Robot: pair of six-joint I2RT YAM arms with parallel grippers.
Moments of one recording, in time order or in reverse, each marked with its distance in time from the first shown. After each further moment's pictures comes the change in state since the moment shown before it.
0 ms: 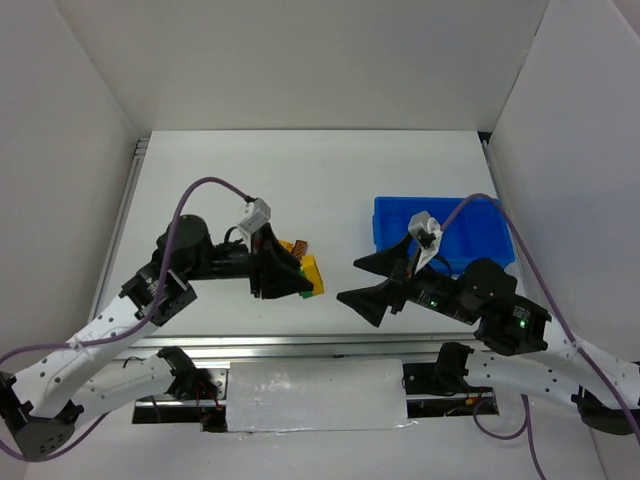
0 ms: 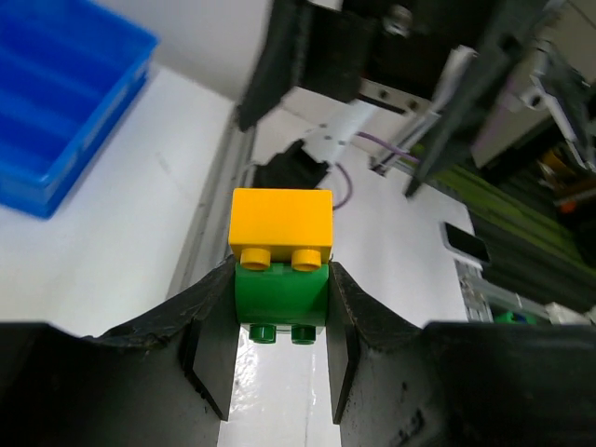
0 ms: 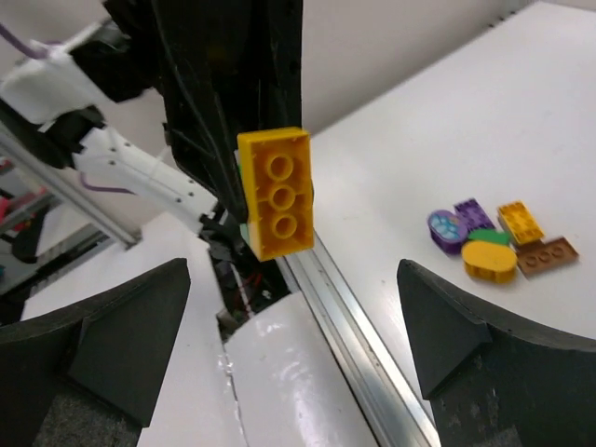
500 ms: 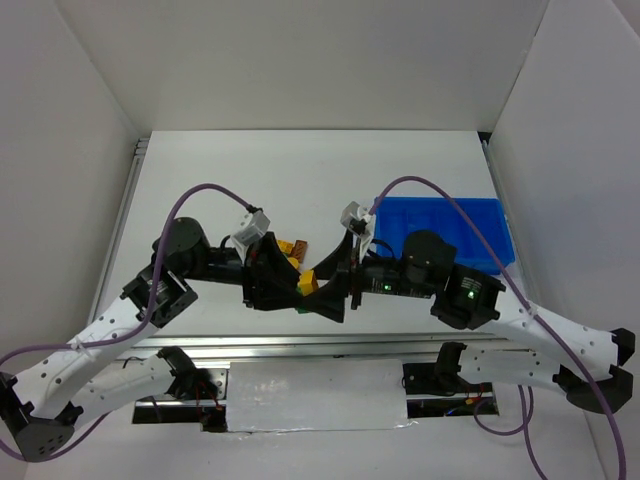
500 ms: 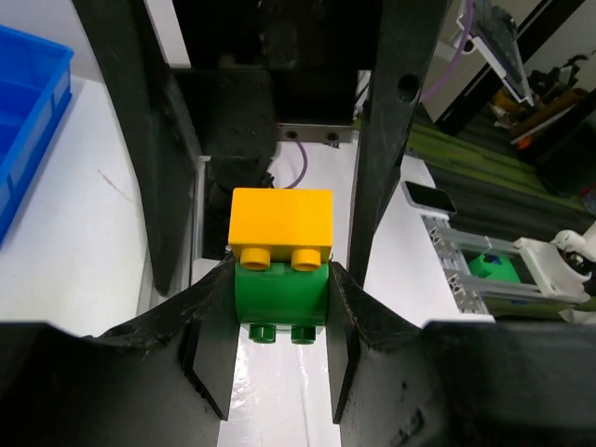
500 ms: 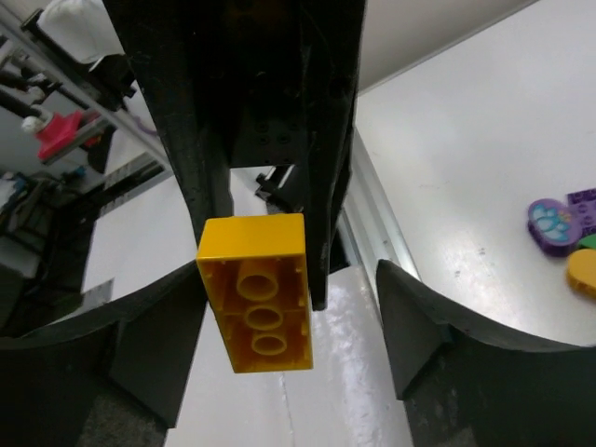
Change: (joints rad) left arm 0.000 -0.034 -0.039 0.123 0.239 0.026; right arm -0.002 0.298 0.164 0.046 -0.275 0.021
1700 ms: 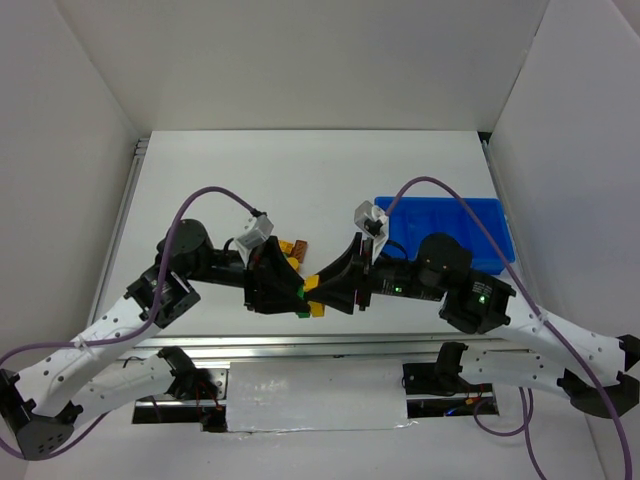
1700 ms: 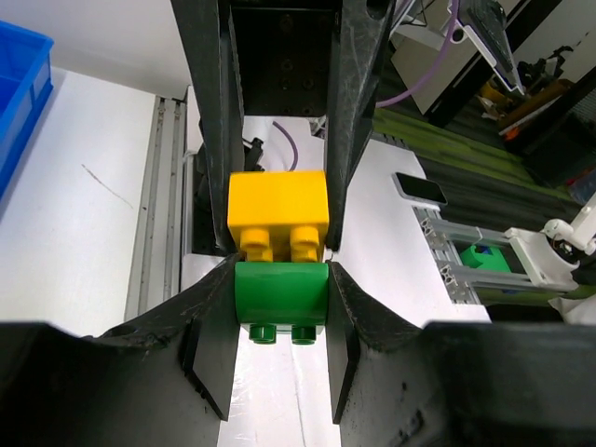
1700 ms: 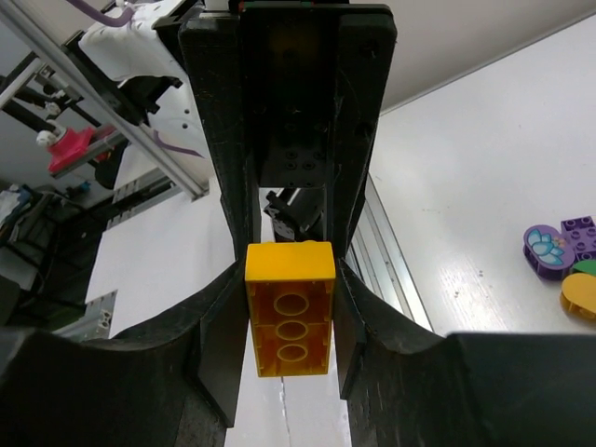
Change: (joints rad) left arm -0.013 0.005 -0.022 0.020 0.026 -0.002; right arm -0.005 -0.035 -0.012 0.039 -0.010 0.002
